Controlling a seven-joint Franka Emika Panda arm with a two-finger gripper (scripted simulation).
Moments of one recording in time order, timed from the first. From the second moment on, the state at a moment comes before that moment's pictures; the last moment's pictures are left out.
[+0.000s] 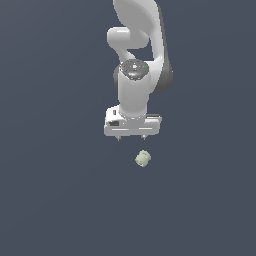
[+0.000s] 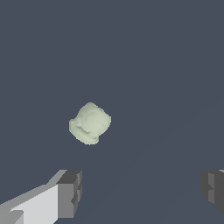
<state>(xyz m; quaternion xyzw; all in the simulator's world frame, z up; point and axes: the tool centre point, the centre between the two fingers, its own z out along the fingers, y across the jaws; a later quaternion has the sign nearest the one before) 0.007 0.013 0.169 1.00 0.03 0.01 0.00</state>
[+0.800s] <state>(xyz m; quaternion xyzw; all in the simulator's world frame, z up) 0.005 -0.001 0.163 1.00 0.04 0.00 0.02</state>
